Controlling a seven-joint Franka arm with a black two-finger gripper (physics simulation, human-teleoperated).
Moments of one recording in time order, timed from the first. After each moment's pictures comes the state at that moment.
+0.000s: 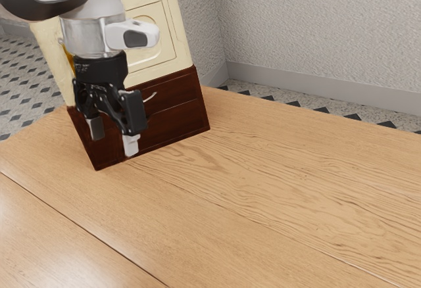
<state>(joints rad) 0.32 -0.06 -0.32 -1.35 -0.01 1.02 0.03</state>
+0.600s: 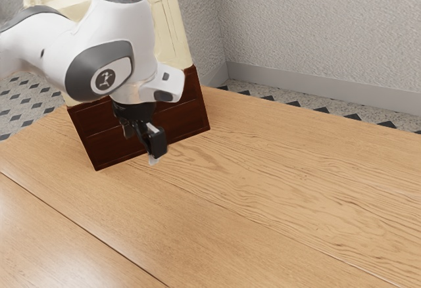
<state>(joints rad) 0.13 -0.05 -0.12 -1.66 0.25 1.59 0.19</state>
